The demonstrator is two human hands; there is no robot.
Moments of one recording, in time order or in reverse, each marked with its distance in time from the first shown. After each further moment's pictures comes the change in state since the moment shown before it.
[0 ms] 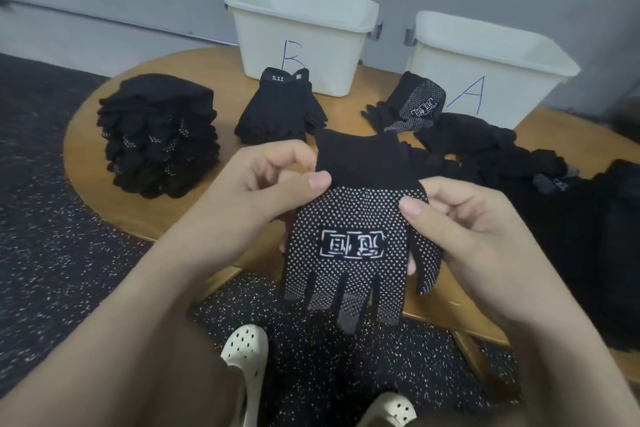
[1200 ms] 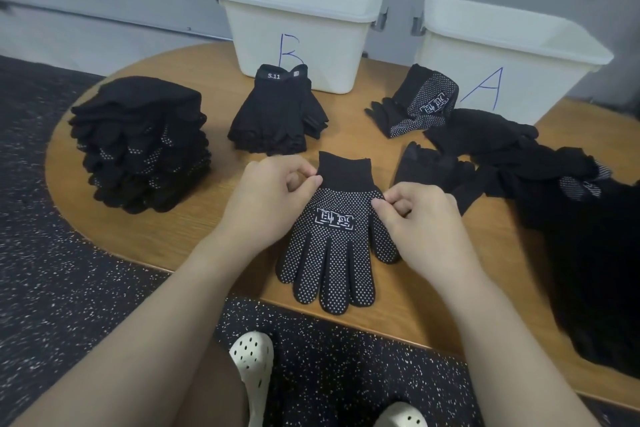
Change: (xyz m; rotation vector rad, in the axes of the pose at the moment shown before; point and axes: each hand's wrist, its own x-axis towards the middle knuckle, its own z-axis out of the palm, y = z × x) left_hand 0.066 -0.072 -0.017 0.876 0.357 -0.048; right_hand 0.074 0.081 -0.001 -0.787 0.342 0.134
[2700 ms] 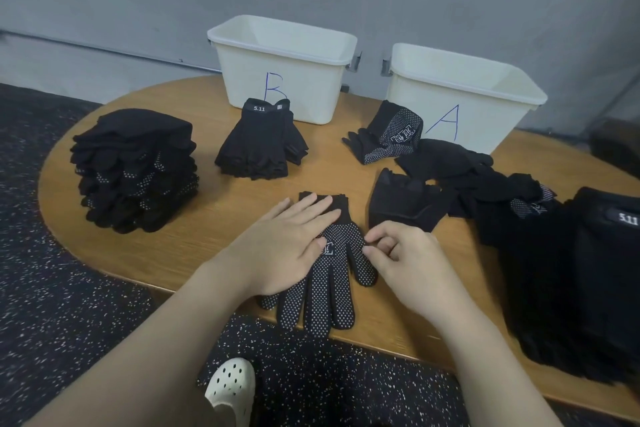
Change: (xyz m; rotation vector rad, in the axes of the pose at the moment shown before) left_hand -0.017 0.011 0.015 0.519 -0.493 0.349; right_hand -0.022 0.017 -0.024 -0.007 -0.135 -0.024
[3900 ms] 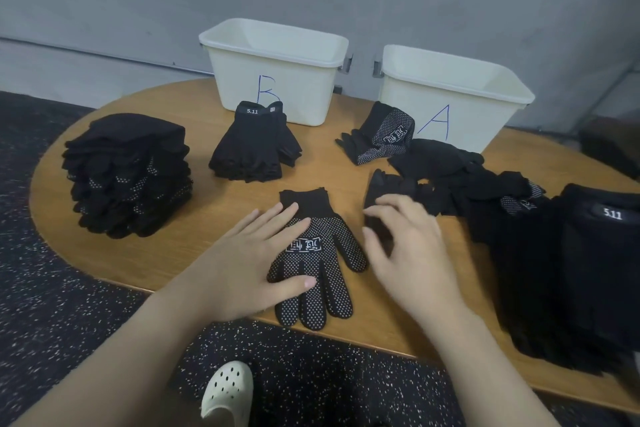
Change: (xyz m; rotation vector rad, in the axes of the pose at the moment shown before) left_hand -0.041 -0.009 -0.005 -0.024 -0.029 -0.057; right_hand -0.001 0.003 0.003 -0.283 0.284 -0.276
